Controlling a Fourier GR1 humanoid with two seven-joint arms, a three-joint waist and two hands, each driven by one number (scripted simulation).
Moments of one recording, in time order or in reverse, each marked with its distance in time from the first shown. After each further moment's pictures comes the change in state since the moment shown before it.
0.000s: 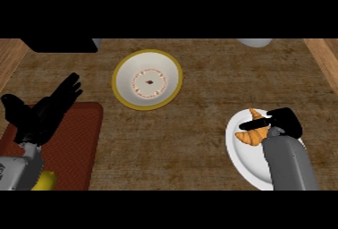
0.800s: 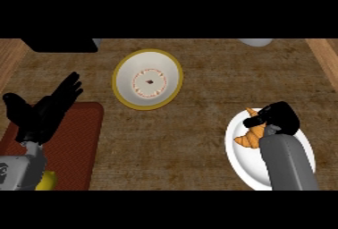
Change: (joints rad) left arm -0.008 -0.067 0.069 0.000 -0.073 -0.051 0.021; right arm -0.007 -0.024 0.093 -0.016 0.035 -0.025 -0.045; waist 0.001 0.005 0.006
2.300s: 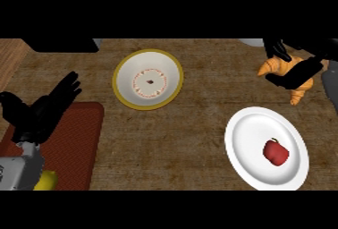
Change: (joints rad) left arm 0.005 -0.010 0.026 -0.036 -0.009 -0.027 0.041; right arm -0.441 -0.478 0.210 -0.064 -0.260 0.634 -1.321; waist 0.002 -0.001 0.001
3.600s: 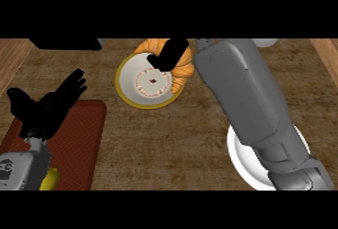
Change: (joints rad) left arm -0.036 -0.045 0.016 0.025 -0.038 -0.020 0.001; right arm -0.391 0.511 -0.006 0.224 -0.072 -0.156 0.448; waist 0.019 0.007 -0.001
